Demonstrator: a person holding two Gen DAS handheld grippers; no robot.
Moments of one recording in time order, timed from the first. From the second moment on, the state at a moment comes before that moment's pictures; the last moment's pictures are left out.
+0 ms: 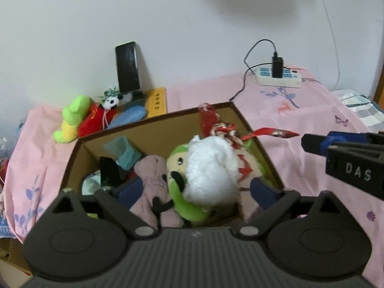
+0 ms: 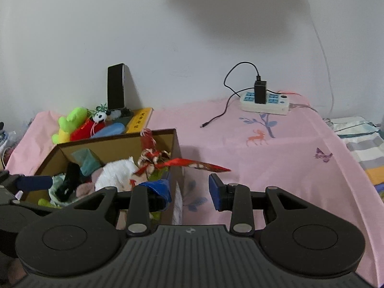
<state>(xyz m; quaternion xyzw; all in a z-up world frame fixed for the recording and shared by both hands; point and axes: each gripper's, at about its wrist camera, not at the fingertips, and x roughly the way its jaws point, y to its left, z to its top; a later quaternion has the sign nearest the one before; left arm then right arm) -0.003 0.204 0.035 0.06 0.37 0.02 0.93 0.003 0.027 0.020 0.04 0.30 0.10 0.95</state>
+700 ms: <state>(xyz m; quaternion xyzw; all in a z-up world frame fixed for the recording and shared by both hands) -0.017 0.124 0.030 0.05 0.39 -0.01 0.92 -0.026 -0.054 0.005 0.06 0.35 0.05 0.93</state>
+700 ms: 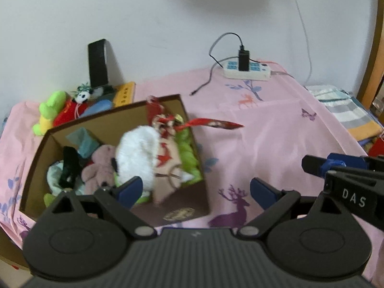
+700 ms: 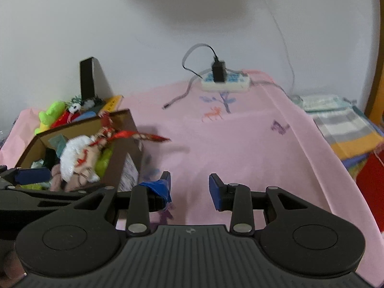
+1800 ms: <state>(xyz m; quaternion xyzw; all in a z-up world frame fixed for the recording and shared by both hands) -0.013 0.015 -0.037 0.06 0.50 -0.07 0.86 -0.027 -0.141 -0.040 0.02 0.45 -0.04 0.89</state>
